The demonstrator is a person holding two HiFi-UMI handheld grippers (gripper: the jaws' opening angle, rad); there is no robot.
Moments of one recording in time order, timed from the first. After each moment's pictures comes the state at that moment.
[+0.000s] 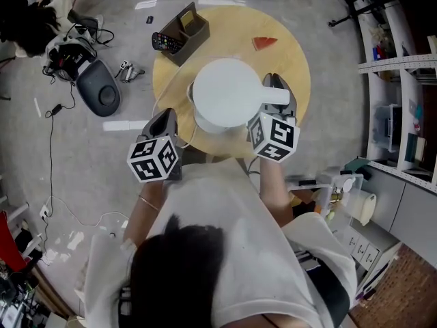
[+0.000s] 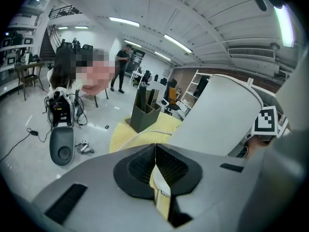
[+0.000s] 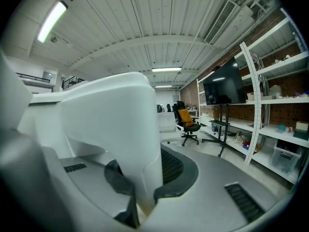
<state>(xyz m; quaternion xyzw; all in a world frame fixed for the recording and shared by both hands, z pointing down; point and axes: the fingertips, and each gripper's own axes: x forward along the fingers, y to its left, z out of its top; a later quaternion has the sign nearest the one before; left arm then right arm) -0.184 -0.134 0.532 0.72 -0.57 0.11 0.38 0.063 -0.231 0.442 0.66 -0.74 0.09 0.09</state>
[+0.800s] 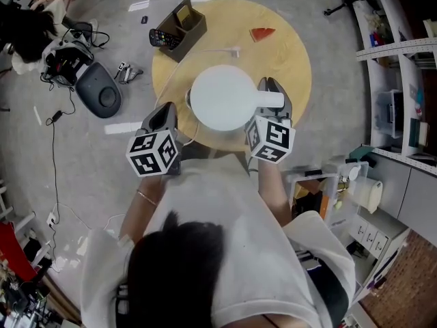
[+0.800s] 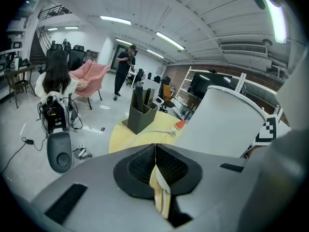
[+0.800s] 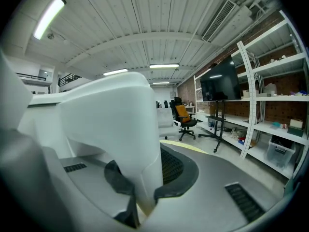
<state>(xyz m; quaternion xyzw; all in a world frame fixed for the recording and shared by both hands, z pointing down) -0.189 -0.141 0.534 0.75 -0.54 0.13 0.36 0.056 -0.199 0.471 0.67 -0.73 0.11 0.10</state>
